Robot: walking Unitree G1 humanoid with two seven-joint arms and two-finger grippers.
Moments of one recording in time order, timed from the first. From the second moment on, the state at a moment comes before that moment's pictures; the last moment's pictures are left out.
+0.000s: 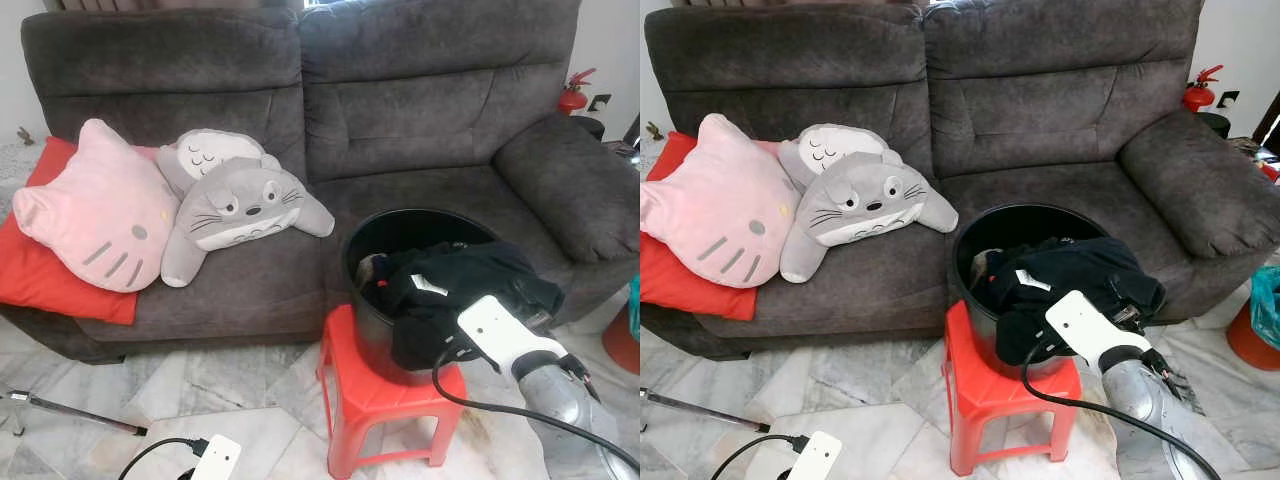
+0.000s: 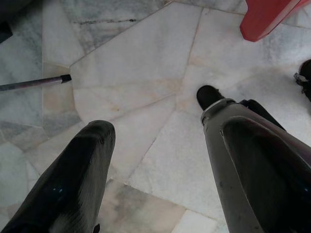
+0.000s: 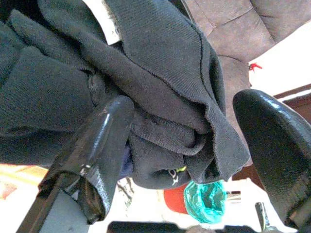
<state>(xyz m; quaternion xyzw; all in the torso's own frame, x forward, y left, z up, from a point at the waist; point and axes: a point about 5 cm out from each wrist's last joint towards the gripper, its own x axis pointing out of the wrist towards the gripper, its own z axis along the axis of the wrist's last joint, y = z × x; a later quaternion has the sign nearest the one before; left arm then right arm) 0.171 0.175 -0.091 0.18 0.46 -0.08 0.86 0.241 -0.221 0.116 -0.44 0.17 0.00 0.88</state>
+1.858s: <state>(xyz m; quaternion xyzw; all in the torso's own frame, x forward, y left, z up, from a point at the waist) 0.171 0.175 -0.091 0.18 0.46 -0.08 0.86 0.249 -0.254 0.120 -0.46 0.18 -0.12 0.86</state>
